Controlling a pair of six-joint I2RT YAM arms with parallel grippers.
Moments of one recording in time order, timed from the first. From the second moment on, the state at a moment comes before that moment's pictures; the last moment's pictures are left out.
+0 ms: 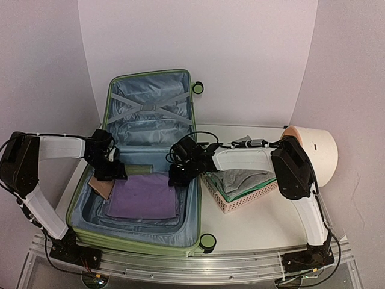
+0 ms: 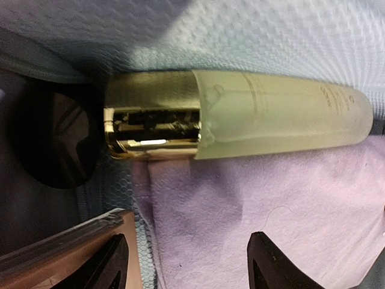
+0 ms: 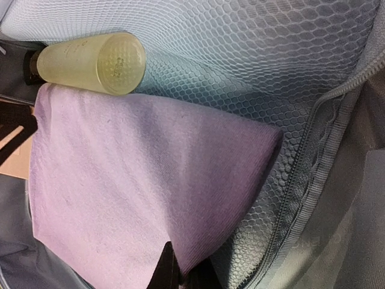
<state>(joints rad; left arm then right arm) -0.27 1.61 0.97 -0.55 0.11 -0.30 0.93 2.29 1.78 -0.42 -0.16 0.78</state>
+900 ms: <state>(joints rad) -0.26 1.70 0.91 -0.40 0.31 -0.21 0.92 2.45 1.95 -0.43 -0.20 0.76</state>
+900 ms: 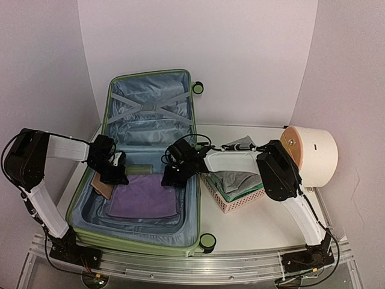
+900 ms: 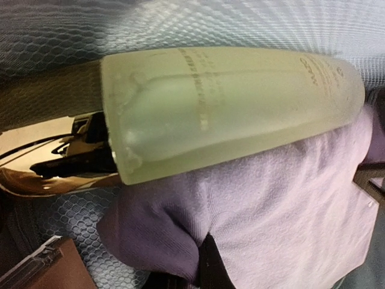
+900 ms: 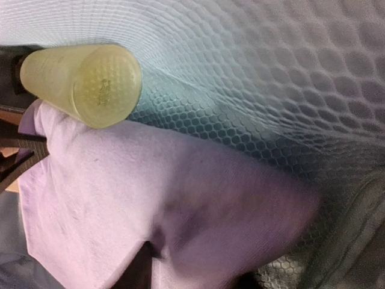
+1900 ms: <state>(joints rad) -0.26 1.50 1.25 -0.66 0.43 0.03 0.91 2.14 1.87 -0.33 -0.07 0.53</state>
